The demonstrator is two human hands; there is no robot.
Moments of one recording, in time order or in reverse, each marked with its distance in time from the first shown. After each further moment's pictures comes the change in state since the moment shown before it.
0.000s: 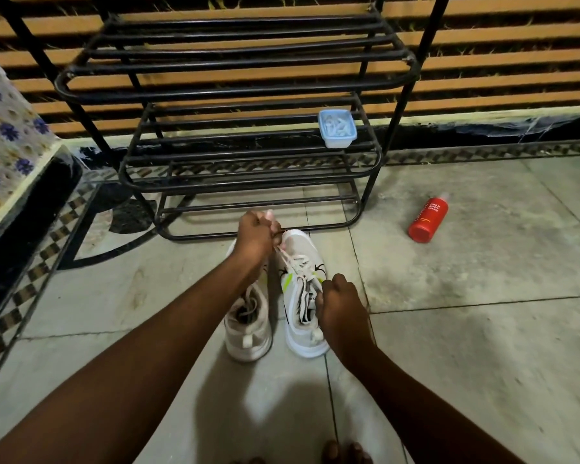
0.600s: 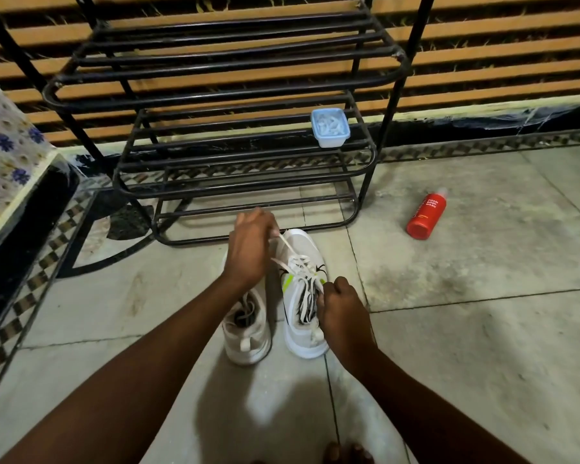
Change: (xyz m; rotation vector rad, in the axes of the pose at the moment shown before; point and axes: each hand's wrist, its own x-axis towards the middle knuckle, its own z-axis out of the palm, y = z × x) left_hand 0.001 -0.012 -0.015 0.954 -0.002 0.666; right_hand 0.000 0.008 0.002 0.008 -0.027 0.051
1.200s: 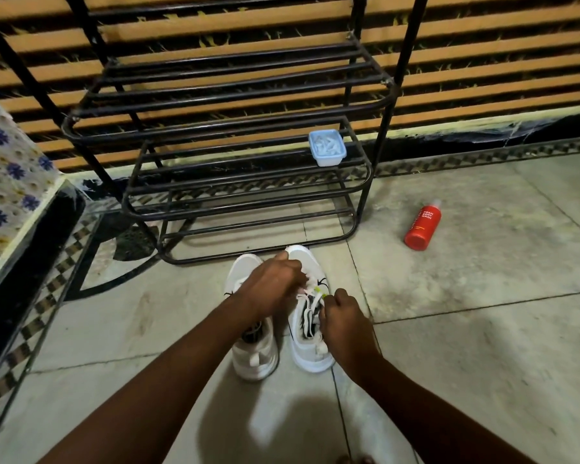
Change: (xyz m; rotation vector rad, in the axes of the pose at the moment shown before) left_hand -0.014 0.015 -0.006 0.192 -0.554 0.377; right_hand -0.001 -0.006 -0.003 -0.084 -0.049 -0.017
